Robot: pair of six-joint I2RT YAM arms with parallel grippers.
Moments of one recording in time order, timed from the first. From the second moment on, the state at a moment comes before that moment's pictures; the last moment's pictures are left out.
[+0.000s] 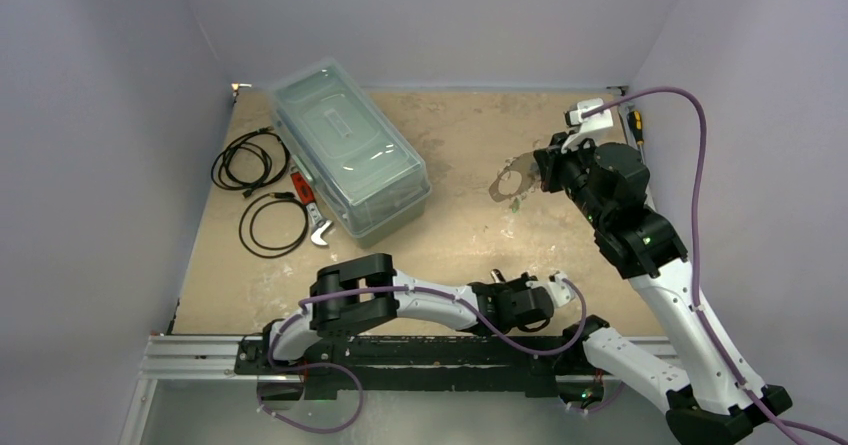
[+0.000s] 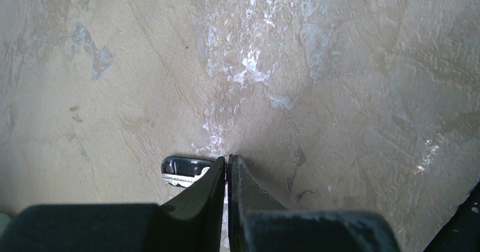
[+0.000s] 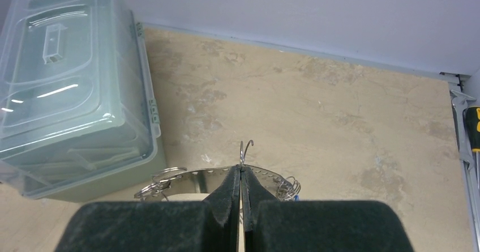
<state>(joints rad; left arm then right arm) -1.45 2.16 1.43 -0.10 -0.58 0.02 0.44 0.88 1.15 -0.48 0.16 0.09</state>
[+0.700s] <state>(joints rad) -1.45 2.06 1.31 -0.07 -0.49 0.03 0.44 0.88 1.15 -0.48 0.14 0.09</state>
